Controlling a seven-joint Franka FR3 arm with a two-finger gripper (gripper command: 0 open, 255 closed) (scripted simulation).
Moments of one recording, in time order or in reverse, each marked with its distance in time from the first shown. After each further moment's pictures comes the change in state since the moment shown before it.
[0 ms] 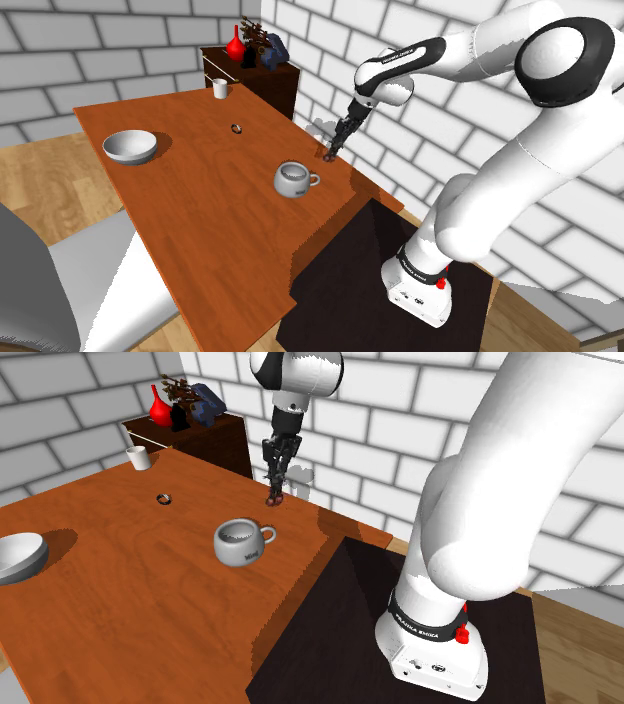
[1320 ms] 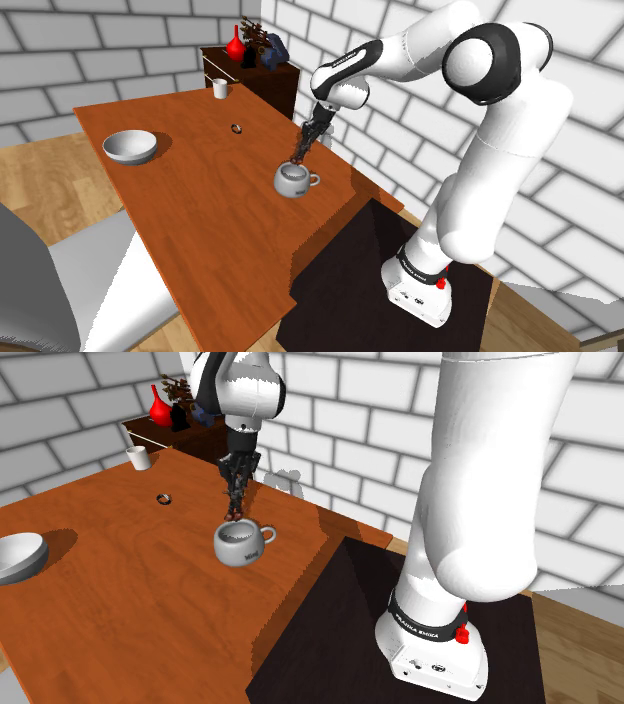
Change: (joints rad) arm 0.091 0.316 0.099 0.196 0.270 0.067 -0.012
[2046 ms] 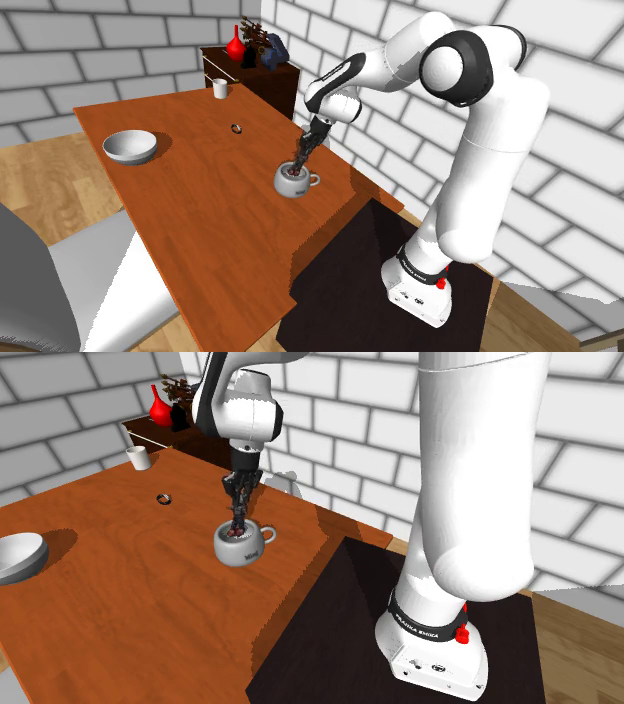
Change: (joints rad) arm -0.031 0.110 0.048 -0.012 0.143 0.086 -0.118
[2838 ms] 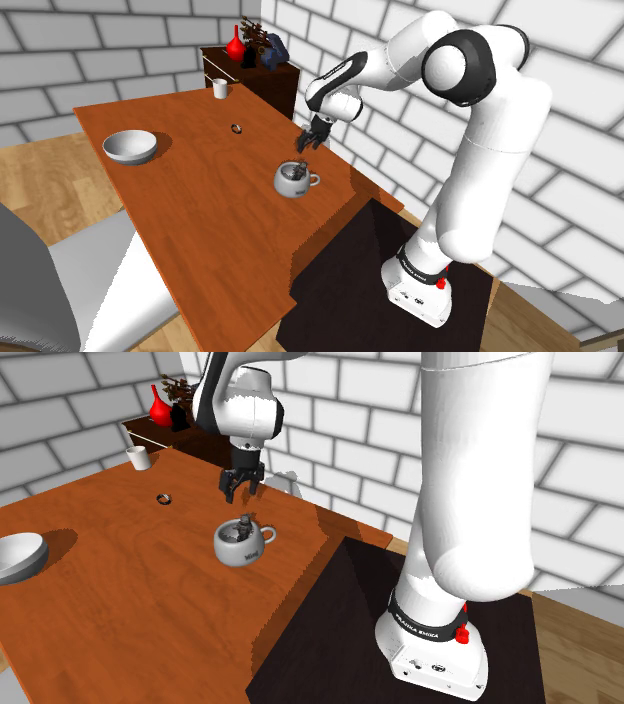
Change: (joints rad) arm 0.002 -0.012 -0.008 0.000 -0.014 -0.009 0.009
